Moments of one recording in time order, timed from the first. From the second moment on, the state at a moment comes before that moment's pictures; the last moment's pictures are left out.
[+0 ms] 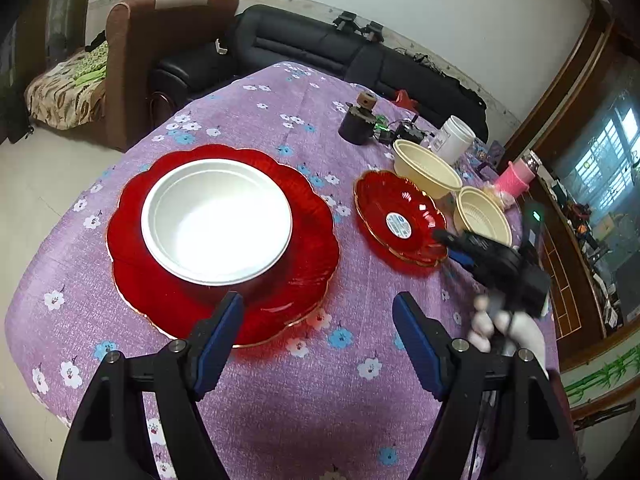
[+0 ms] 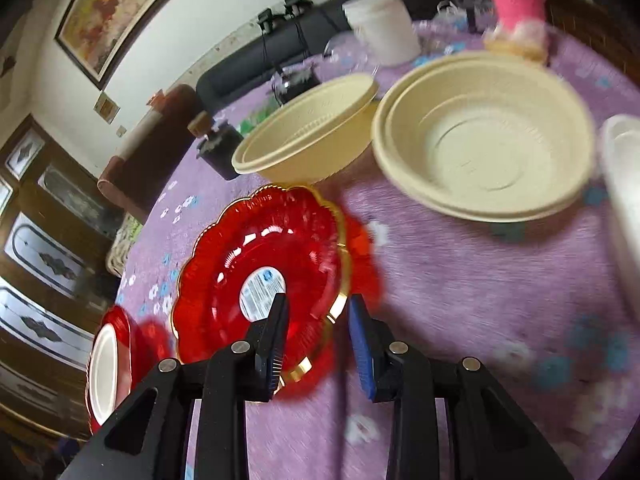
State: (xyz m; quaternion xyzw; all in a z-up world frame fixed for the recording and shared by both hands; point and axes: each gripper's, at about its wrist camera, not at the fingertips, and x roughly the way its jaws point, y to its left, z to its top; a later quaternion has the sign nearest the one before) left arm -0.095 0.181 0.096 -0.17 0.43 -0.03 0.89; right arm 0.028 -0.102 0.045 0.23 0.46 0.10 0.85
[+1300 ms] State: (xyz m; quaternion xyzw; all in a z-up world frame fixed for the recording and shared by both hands) left arm -0.035 0.007 0.013 -0.05 0.54 -0.14 0.83; right arm -0.098 -0.198 0.046 0.14 0.52 0.12 0.84
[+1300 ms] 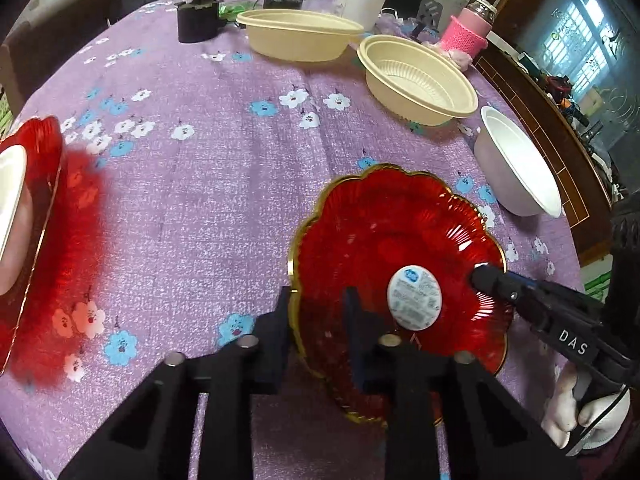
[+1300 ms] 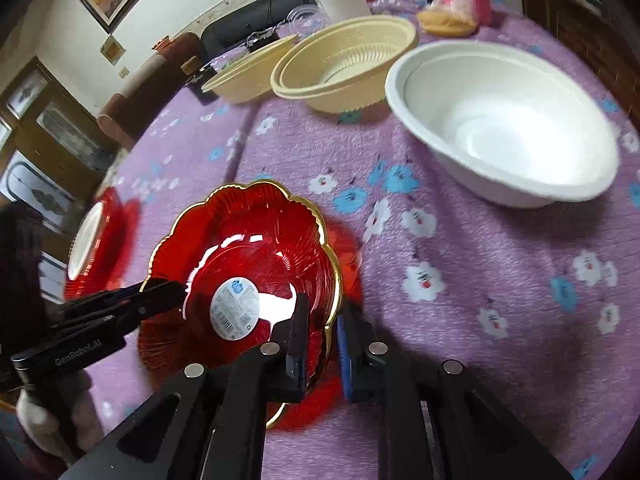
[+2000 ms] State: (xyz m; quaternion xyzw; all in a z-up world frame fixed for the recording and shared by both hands) left arm -0.091 0.190 0.122 -0.13 0.42 -0.05 0.90; right arm -0.088 -0.031 0.156 0.07 0.43 0.23 0.87
